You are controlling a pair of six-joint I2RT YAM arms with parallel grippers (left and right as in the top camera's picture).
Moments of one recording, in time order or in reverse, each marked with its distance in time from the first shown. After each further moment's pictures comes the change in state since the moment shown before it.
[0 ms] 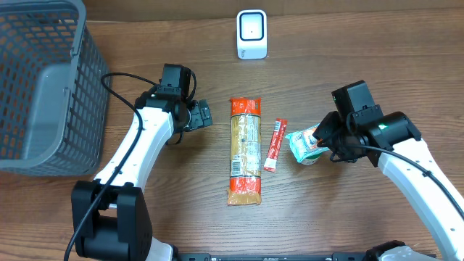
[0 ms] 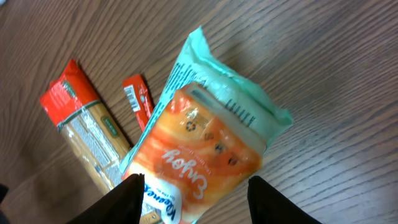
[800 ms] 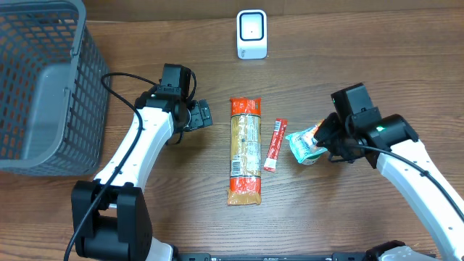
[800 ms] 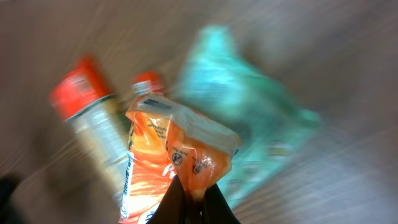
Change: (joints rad) left arm 0.000 0.000 0.000 0.000 0.000 0.000; right arm 0.001 -0.006 -0.015 0.067 -0.056 -0.048
